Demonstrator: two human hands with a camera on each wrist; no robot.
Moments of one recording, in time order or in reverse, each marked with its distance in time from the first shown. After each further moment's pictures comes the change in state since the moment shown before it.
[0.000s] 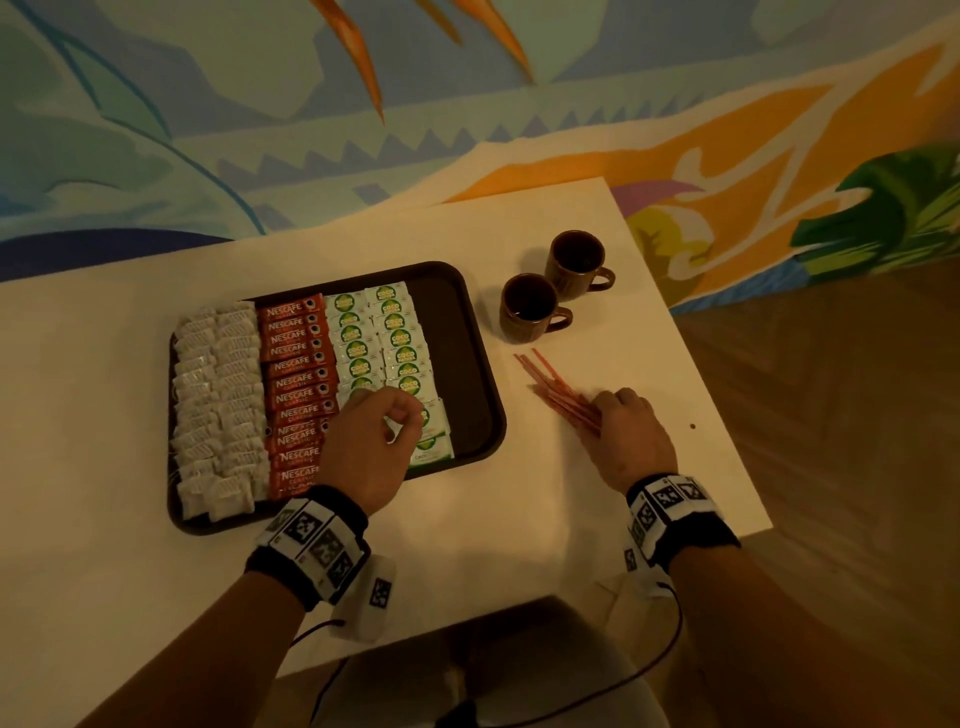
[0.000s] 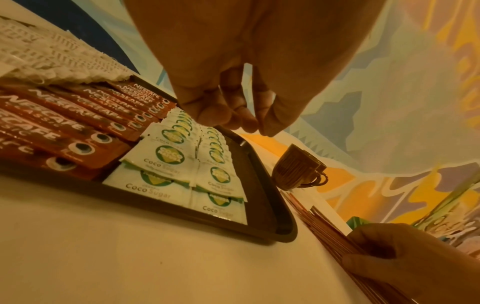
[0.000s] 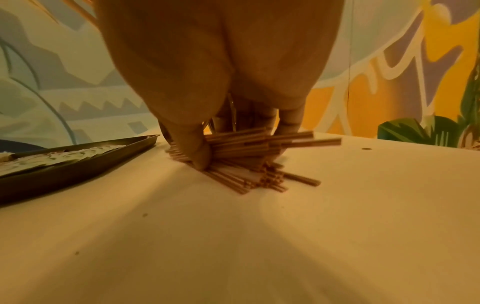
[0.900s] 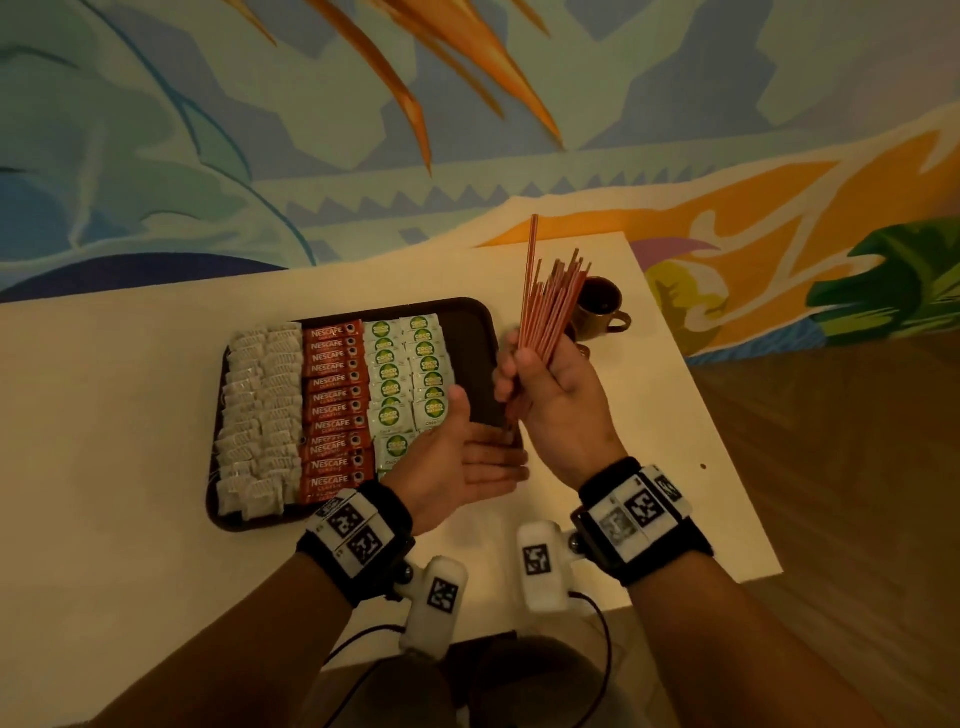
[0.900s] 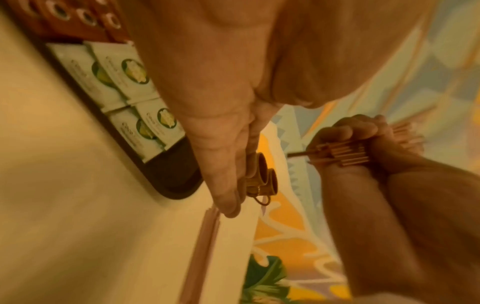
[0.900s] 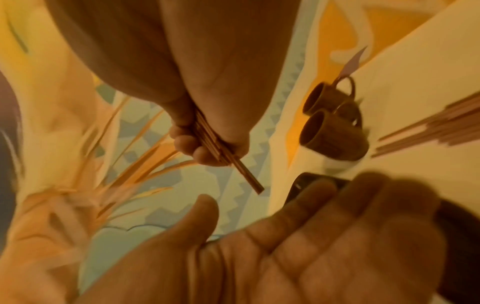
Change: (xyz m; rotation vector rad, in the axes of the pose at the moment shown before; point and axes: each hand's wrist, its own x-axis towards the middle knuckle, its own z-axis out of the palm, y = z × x) left_hand -0.016 0.074 -0.011 -1.059 -0.525 -0.555; right_hand -0.028 -0.133 -0.080 1.527 -0.111 -0.386
